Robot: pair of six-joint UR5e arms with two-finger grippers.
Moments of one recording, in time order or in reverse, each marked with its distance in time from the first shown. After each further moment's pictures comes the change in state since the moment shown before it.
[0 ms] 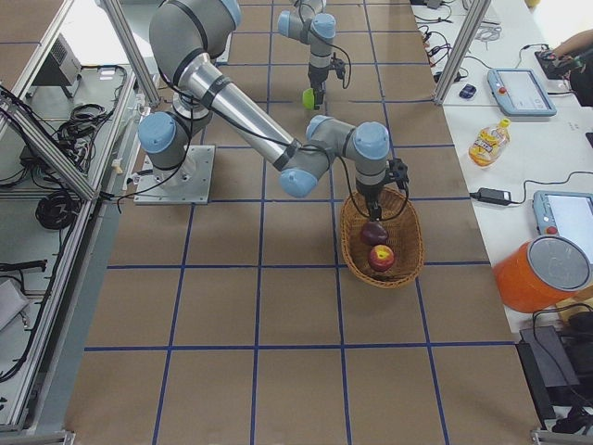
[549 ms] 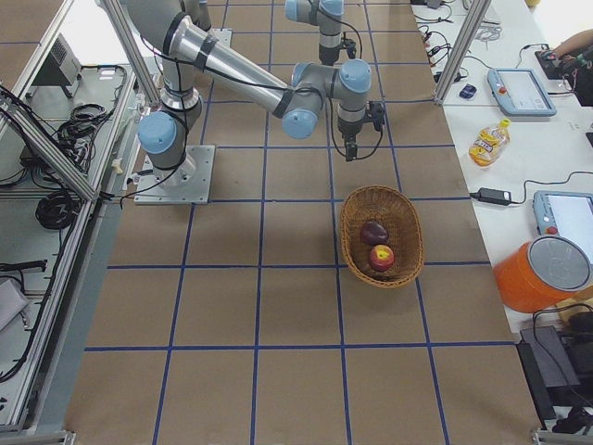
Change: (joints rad) left arm 0.154 0.095 0.007 -0.042 -0.005 0.228; right arm 0.267 -0.152 0.205 0.020 -0.014 0.423
